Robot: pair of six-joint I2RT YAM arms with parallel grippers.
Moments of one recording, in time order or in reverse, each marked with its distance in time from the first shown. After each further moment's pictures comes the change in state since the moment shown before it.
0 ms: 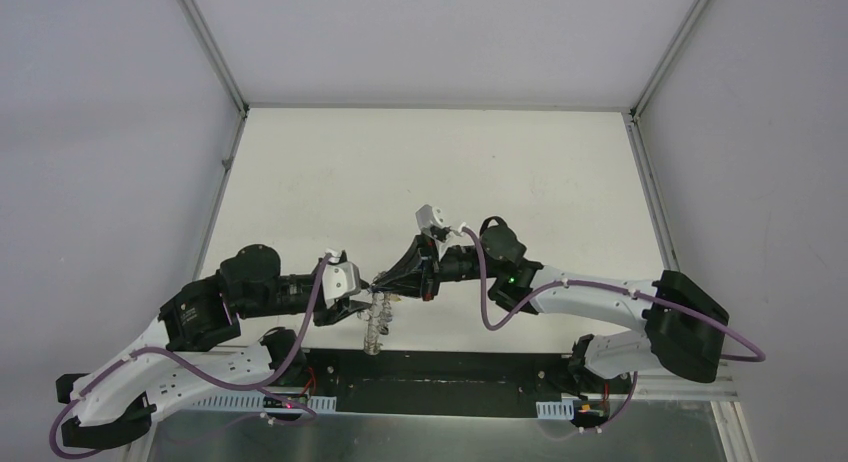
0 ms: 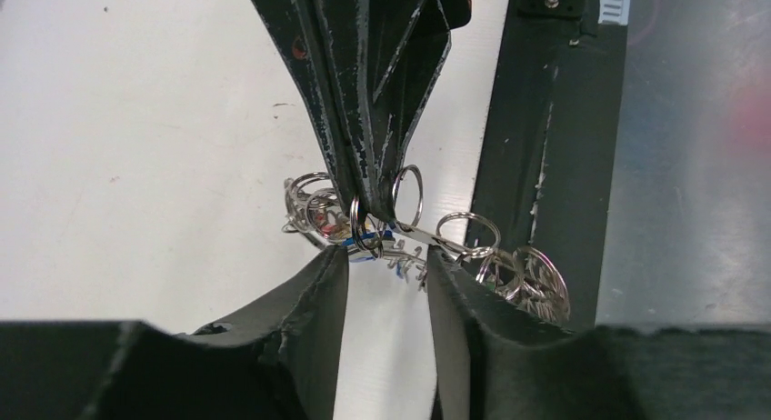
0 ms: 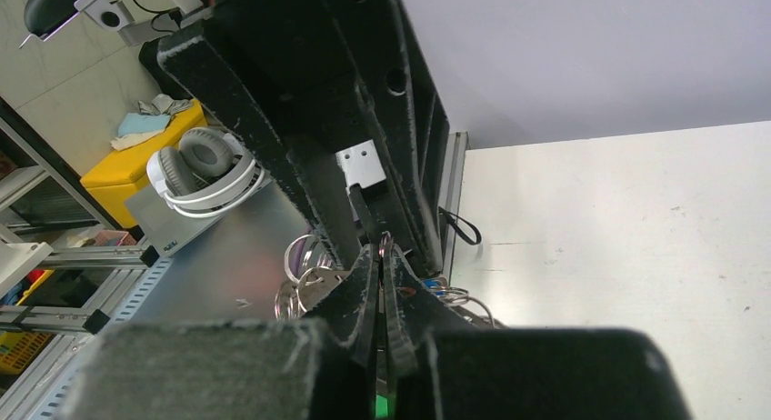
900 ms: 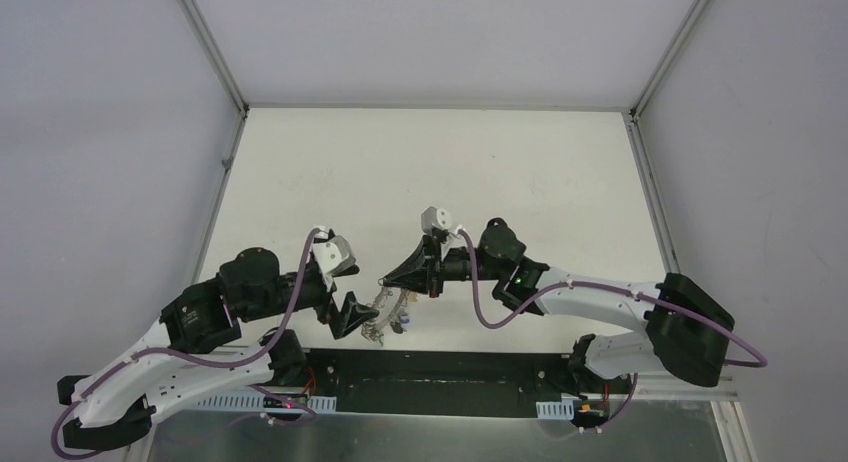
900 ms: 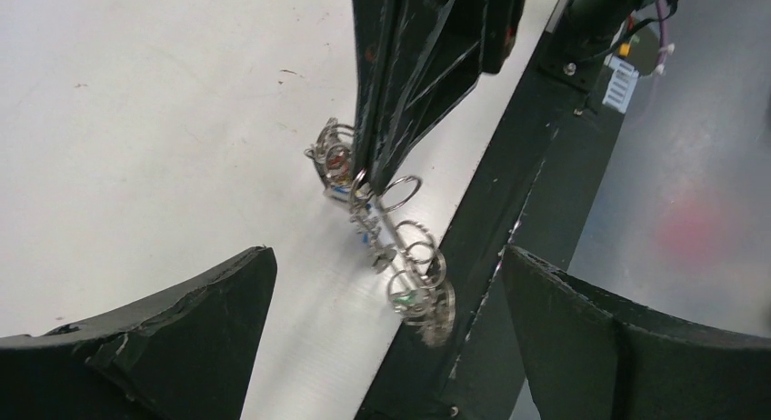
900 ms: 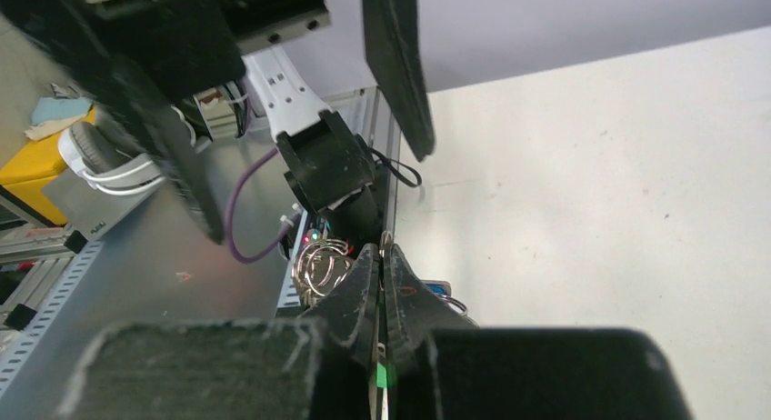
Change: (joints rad) left arm 0.000 -0.030 -0.034 0.024 -0.139 -0.275; right arm -0.042 -0.059 -0.076 -0.110 0.068 -0.098
